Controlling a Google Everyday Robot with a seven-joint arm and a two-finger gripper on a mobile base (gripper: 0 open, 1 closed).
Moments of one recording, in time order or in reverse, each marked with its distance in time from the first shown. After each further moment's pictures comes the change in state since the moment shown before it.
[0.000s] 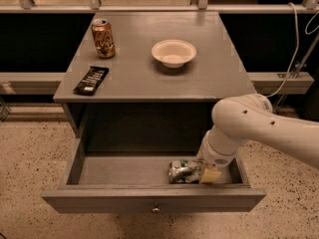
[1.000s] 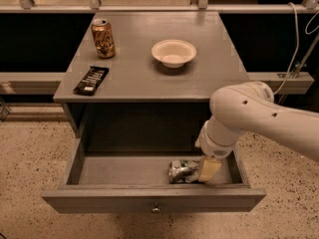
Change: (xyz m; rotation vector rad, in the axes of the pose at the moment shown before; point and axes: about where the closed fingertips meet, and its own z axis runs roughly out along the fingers) arm -0.011 -0.012 -0.031 0.049 0.016 -0.021
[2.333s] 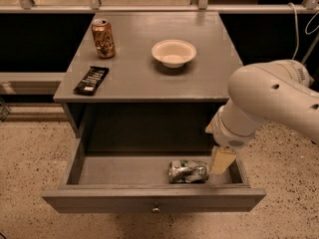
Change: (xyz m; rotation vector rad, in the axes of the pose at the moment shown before) arm 0.004 0.005 -0.082 0.088 0.010 0.012
